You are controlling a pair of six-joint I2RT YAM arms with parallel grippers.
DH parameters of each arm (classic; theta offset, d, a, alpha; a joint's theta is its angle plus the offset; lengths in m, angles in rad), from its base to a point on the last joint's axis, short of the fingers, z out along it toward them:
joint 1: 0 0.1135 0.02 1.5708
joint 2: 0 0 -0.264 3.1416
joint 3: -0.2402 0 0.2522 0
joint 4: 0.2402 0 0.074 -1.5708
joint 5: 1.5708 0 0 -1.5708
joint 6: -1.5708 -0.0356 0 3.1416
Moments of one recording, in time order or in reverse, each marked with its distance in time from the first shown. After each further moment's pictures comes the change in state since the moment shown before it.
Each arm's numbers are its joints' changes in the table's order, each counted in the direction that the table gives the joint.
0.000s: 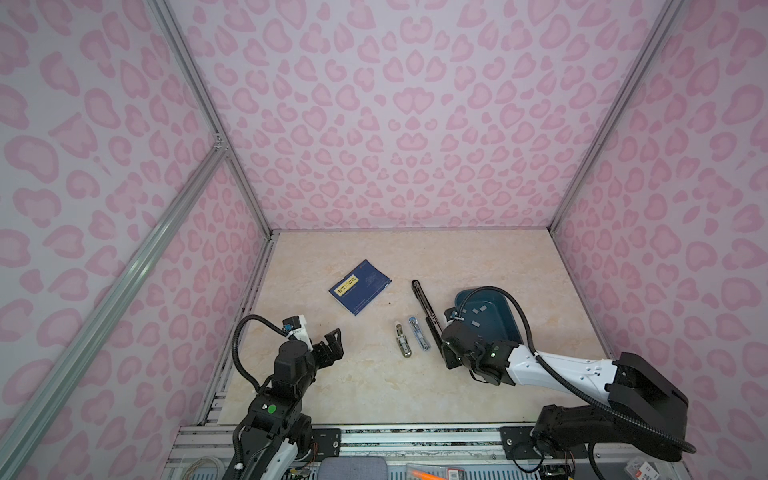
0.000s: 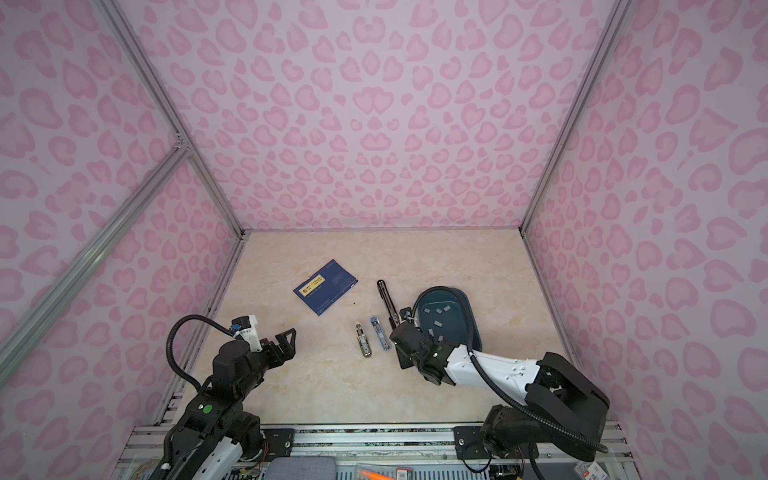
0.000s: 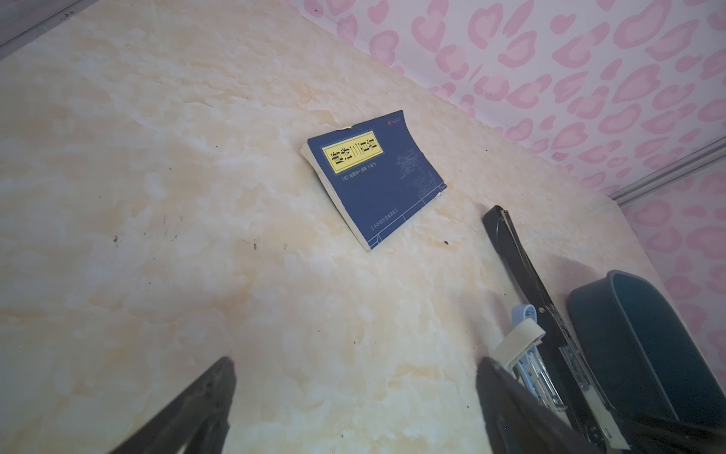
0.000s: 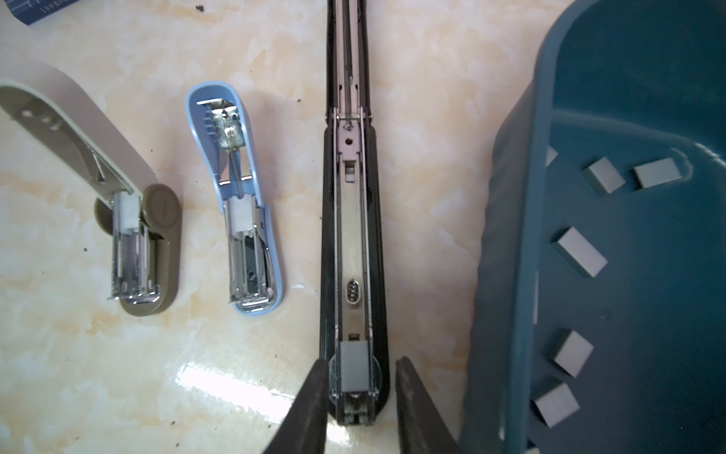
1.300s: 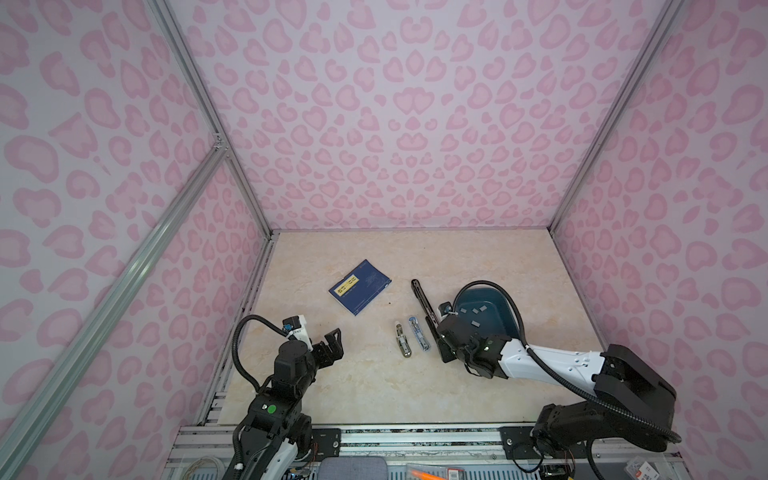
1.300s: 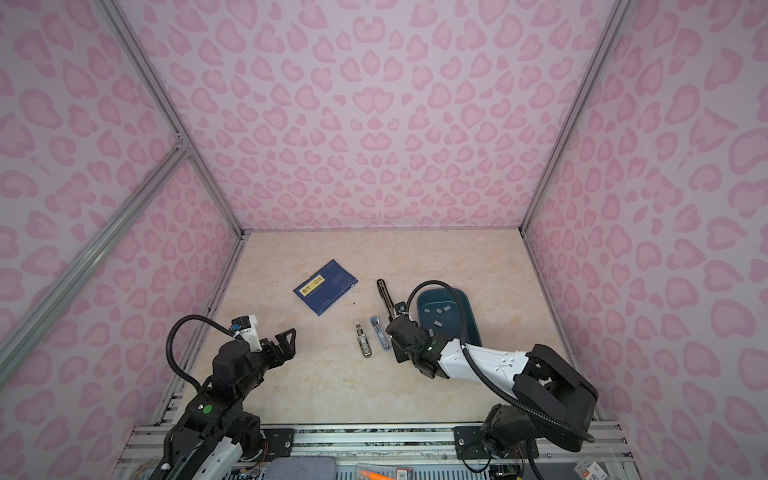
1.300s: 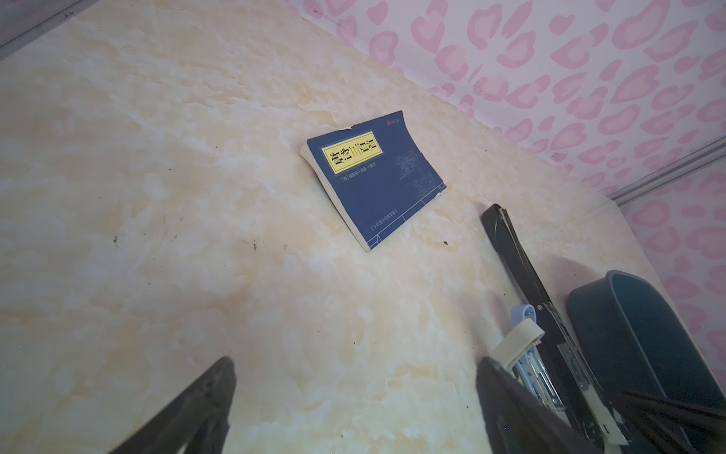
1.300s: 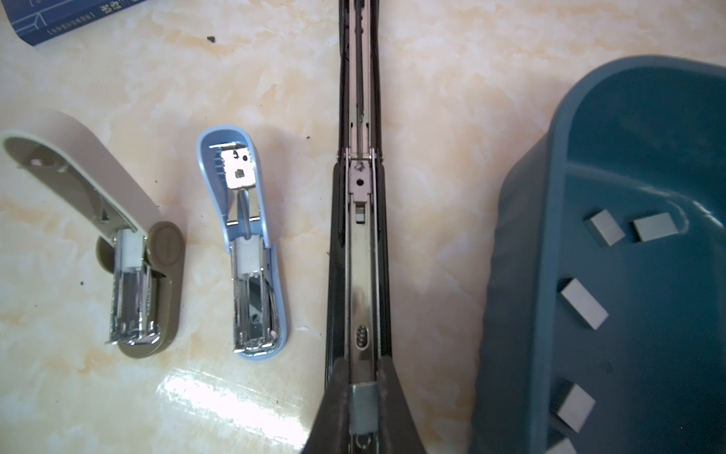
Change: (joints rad) left arm 0.000 0.002 0.000 0.000 0.000 0.000; right arm -0.021 -0.082 -0.041 -0.061 0.000 0.063
